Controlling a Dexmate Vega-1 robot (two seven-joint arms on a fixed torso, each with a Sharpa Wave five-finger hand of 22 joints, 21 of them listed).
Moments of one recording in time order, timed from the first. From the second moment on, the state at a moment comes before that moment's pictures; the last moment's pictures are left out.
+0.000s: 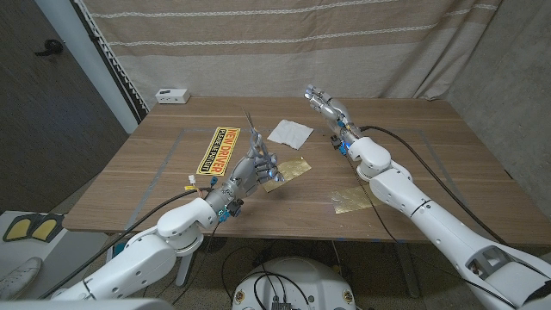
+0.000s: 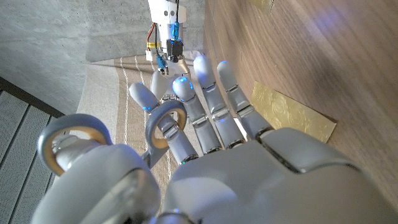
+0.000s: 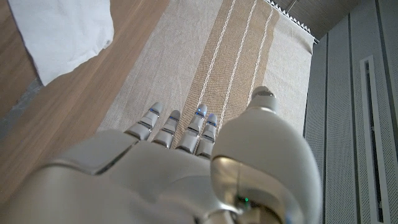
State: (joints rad) left arm 1.35 0.84 0.35 -2.12 -0.82 -0.06 0.04; left_hand 0.41 -0.21 -0.34 -0.14 0.21 0.95 -0.26 0.83 0.84 0.91 -0.18 1.18 1.03 0.88 -0.11 0.94 0.97 0.52 -0.05 0.81 1.05; right arm -0.78 -0.48 -0.53 -1.57 0.46 0.20 -0.06; right_hand 0.85 0.13 -0.21 -0.05 0.54 0.28 -0.14 0.19 0.19 0.36 -0.20 0.23 0.20 0.12 -0.04 0.18 0.19 0.07 0.06 0.30 0.19
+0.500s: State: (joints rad) left arm 1.38 0.87 0.34 -2.16 -0.82 -0.04 0.06; left_hand 0.41 -0.21 -0.34 -0.14 0.22 0.95 -0.26 0.83 0.85 0.91 -0.18 1.18 1.03 0.88 -0.12 0.94 0.97 0.52 -0.05 0.81 1.05; right arm -0.77 -0.50 -0.56 -1.61 0.24 0.12 -0.20; right_hand 0.85 0.13 -0.22 -0.05 0.54 0.32 -0.13 0.21 0.19 0.43 -0.19 0.25 0.20 0.14 -0.04 0.20 0.19 0.09 0.06 0.29 0.19
